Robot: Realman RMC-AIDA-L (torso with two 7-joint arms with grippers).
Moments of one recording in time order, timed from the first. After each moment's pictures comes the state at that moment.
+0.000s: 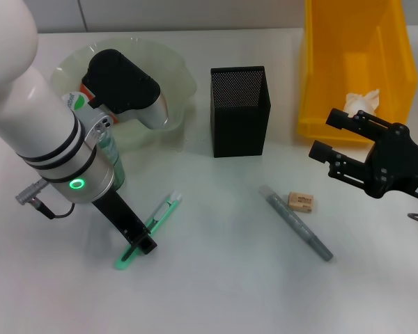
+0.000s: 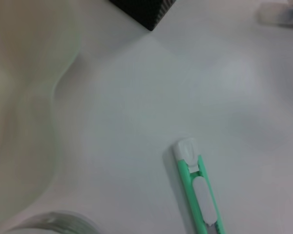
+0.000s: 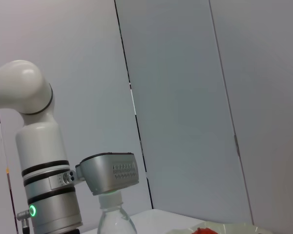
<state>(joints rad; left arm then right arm) -0.66 -2.08 1.64 1.16 2.57 1.53 -2.64 0.40 2.08 -0.53 -0.39 -1.79 -1.71 0.94</state>
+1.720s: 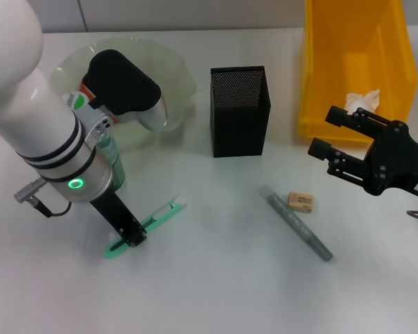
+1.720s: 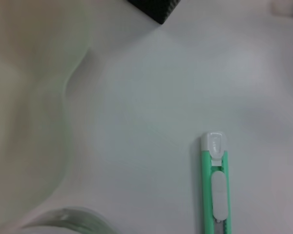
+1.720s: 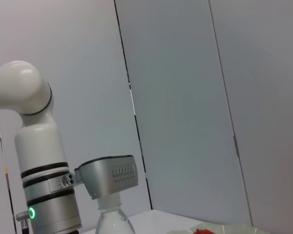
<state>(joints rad) -0.66 -2.08 1.65 1.16 2.60 1.52 -2.65 0.40 2.08 -0.52 -0.39 -1.79 -1.71 0.94</state>
